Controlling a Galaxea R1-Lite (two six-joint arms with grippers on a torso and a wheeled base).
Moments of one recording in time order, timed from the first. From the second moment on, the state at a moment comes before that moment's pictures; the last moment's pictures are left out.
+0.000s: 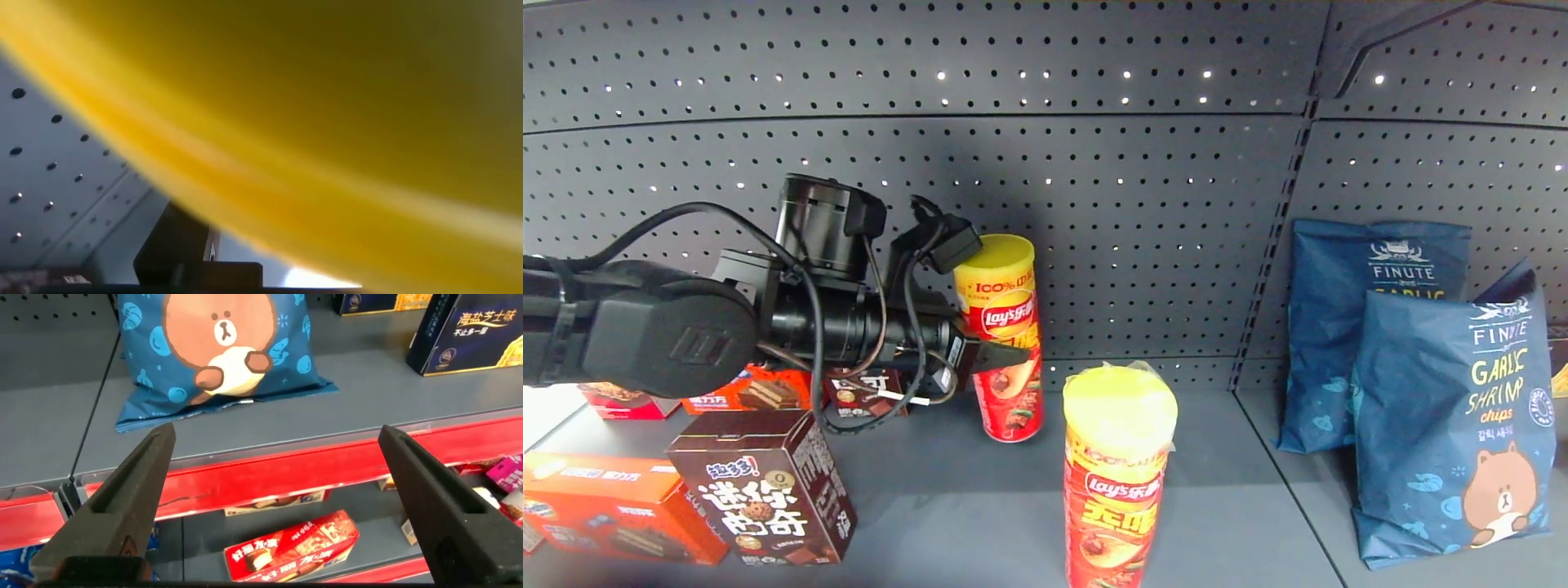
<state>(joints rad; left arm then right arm) -0.39 1.78 -1.18 -0.08 -0.47 0.20 -0.23 0.10 0.00 0.01 0.03 -0.01</state>
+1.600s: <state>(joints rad) -0.47 2.05 -1.35 -0.14 -0.48 0.21 -0.23 0.10 0.00 0.01 0.03 -0.01</state>
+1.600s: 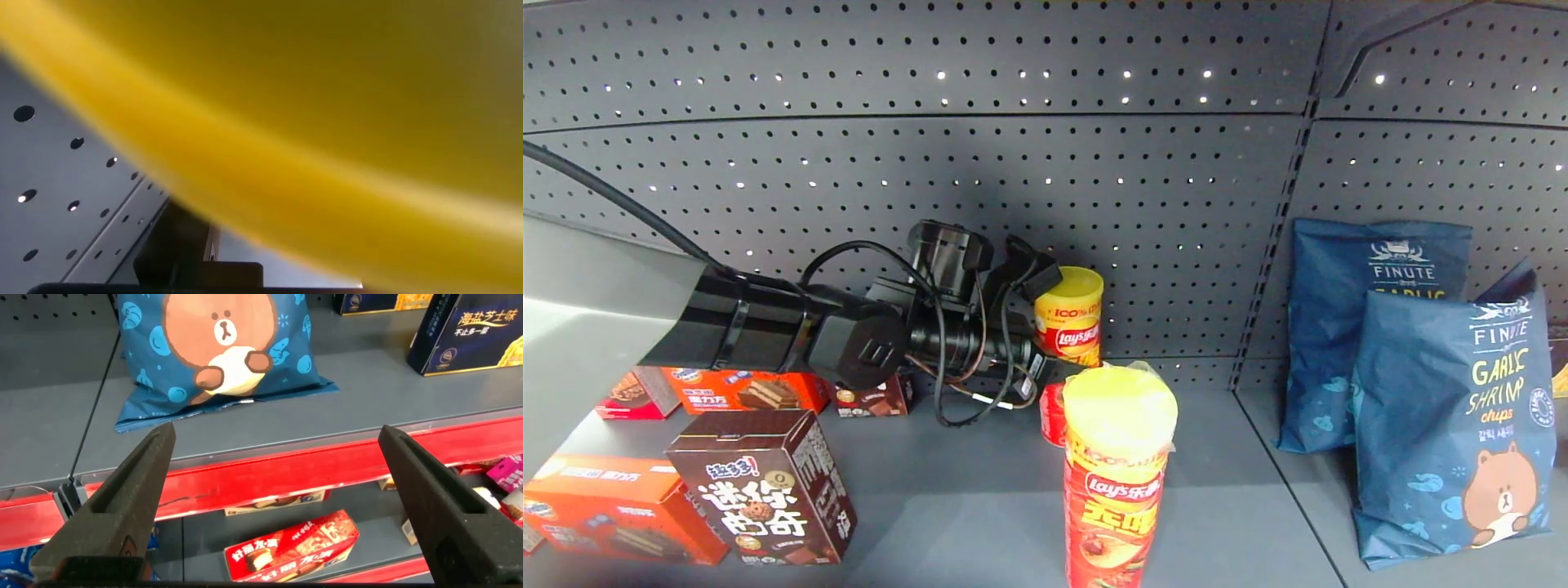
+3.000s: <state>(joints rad) -0.46 1.91 -1.27 -0.14 -0.47 0.20 -0.23 0.10 0.00 0.01 0.03 -0.01</state>
